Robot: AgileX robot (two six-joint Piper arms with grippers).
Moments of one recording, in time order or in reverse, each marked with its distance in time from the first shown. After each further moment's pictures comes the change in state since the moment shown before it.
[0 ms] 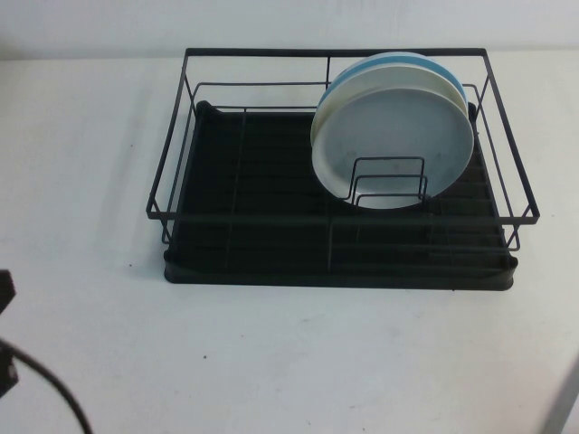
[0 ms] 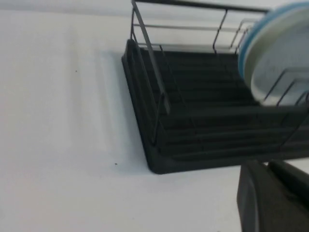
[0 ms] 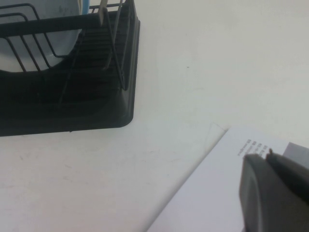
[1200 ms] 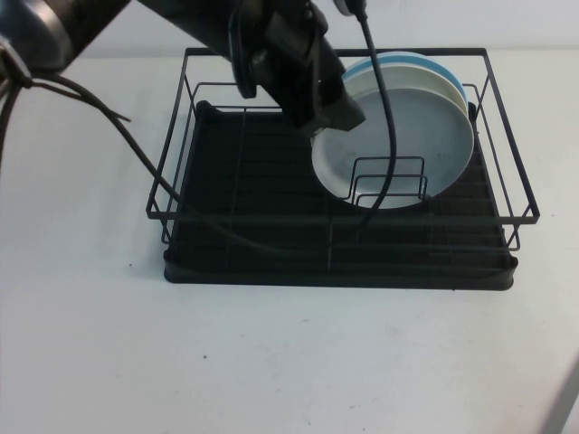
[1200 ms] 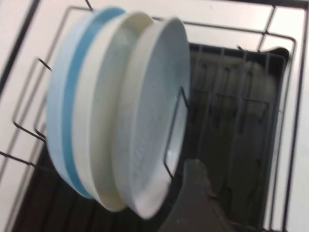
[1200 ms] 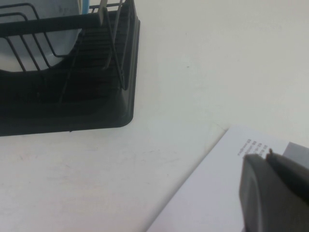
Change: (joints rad) right arm 0.000 0.000 0.000 0.000 0.000 0.000; left arm -0.366 1.424 -1.401 -0.127 0.517 0.865
